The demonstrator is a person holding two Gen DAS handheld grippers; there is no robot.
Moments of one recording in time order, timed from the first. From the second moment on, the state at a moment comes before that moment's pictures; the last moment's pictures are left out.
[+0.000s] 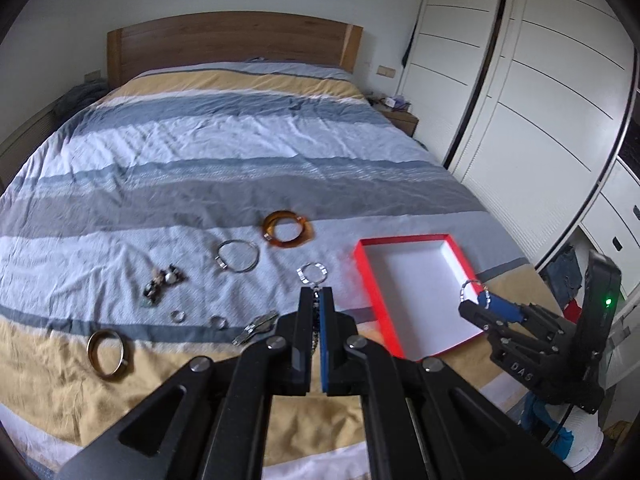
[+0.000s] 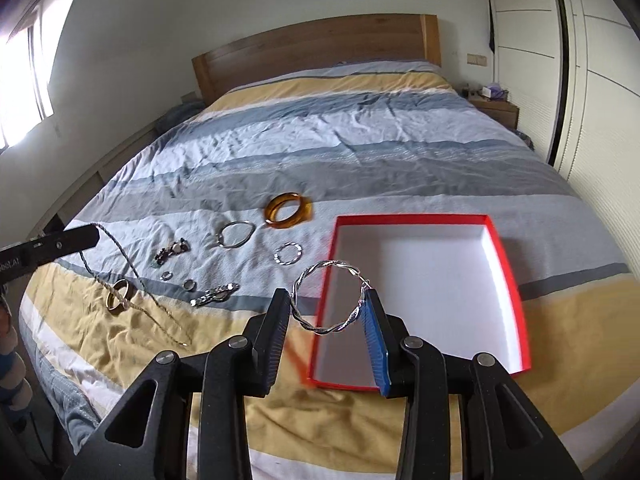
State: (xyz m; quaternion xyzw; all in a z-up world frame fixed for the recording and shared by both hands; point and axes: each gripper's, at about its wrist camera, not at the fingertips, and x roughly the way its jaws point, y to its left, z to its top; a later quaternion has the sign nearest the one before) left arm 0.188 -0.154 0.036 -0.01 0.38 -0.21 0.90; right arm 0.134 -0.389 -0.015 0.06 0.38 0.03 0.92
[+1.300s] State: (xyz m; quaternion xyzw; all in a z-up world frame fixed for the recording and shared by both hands) left arm 0.214 -0.325 -0.123 0.09 0.50 -0.30 0.80; right arm 0.161 -0.493 -0.126 0.06 0.49 -0.04 0.87
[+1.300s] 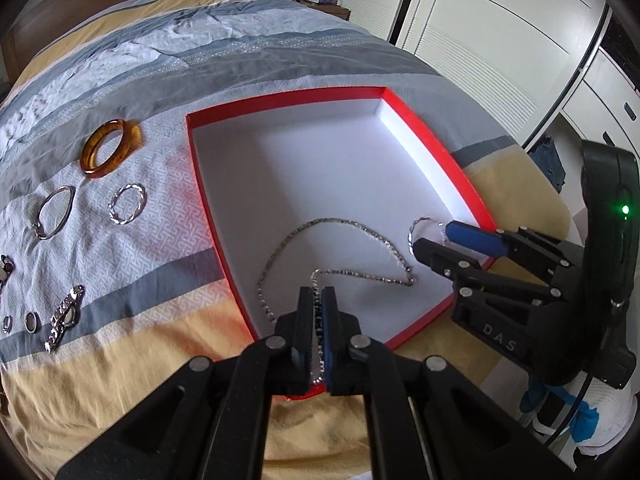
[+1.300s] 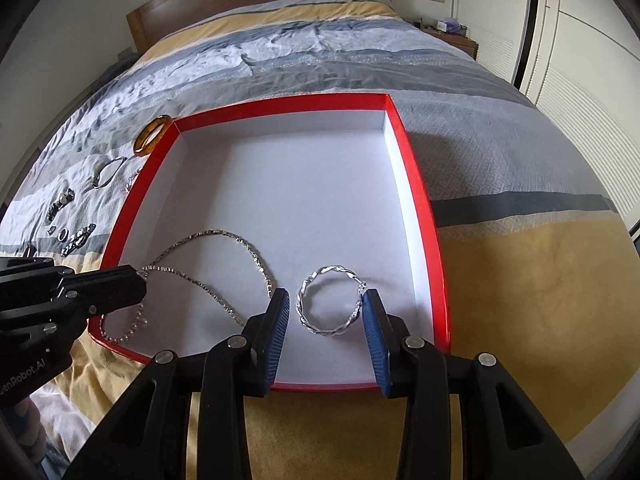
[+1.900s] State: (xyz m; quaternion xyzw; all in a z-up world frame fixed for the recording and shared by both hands) left arm 0.175 -0.241 -0.055 0.05 0.44 -0.26 0.86; right arm 0.121 -0.461 -0.050 0.06 0.43 -0.04 0.90
